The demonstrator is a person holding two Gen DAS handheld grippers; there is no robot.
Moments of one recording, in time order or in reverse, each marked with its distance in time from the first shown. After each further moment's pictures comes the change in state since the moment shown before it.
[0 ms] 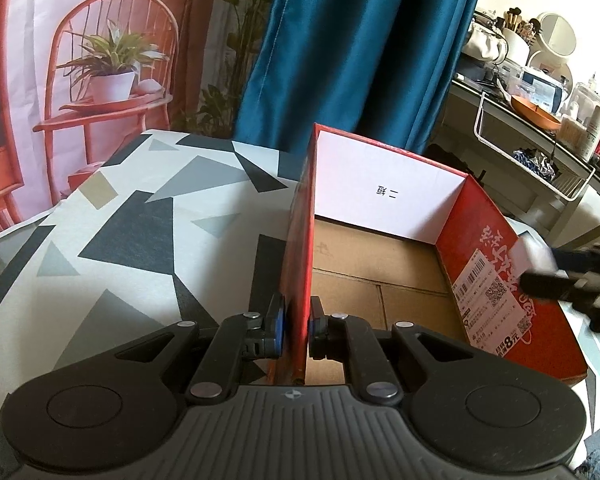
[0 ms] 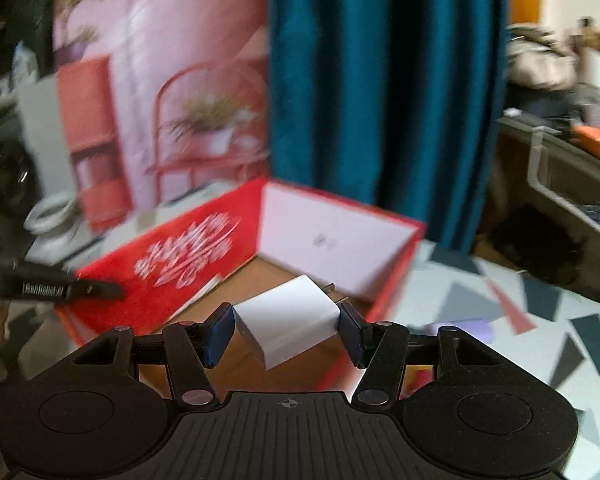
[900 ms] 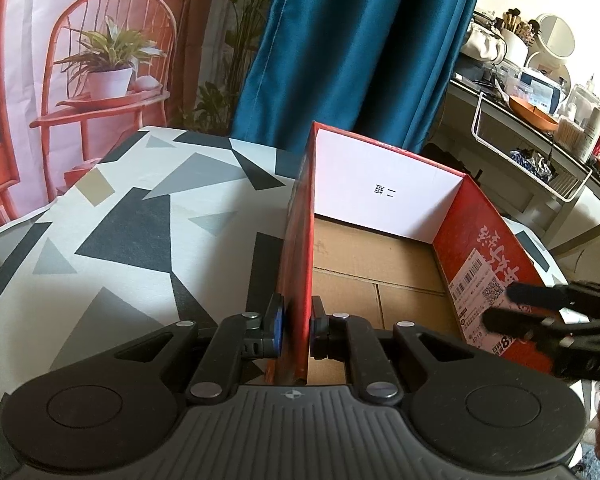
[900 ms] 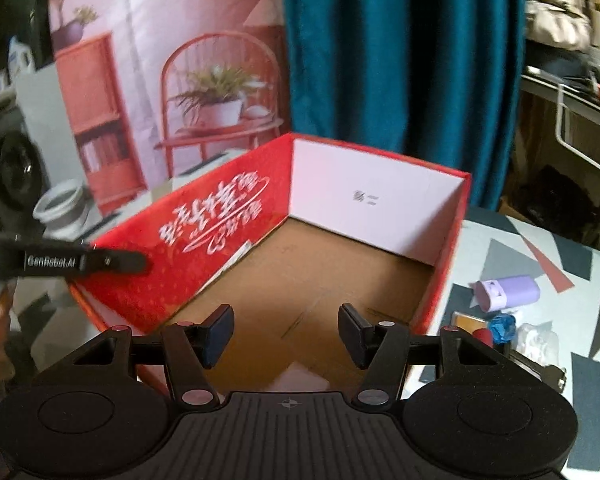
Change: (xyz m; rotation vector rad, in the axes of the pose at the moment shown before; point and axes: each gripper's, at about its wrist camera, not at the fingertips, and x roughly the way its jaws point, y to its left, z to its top) left arm 0.001 0.001 0.001 -0.005 0.008 -0.012; right arm 0.021 0.031 -0.024 0.088 0.050 0.022
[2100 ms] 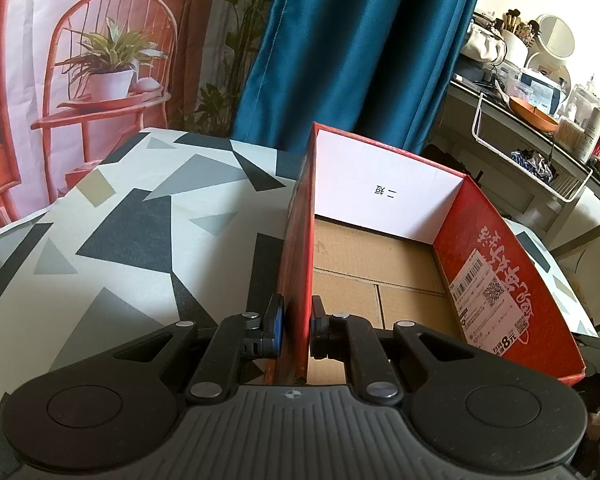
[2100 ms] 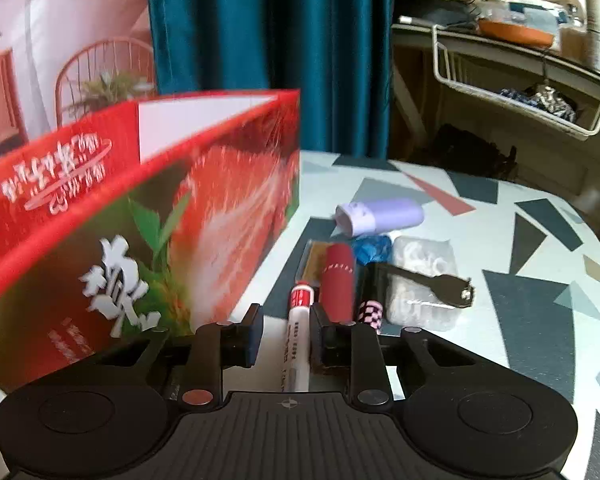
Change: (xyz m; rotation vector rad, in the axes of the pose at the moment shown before) left arm 0.000 -0.001 -0.001 -0.002 -0.006 0.003; right arm 0.032 -0.088 -0.084 0.115 -0.026 -0.250
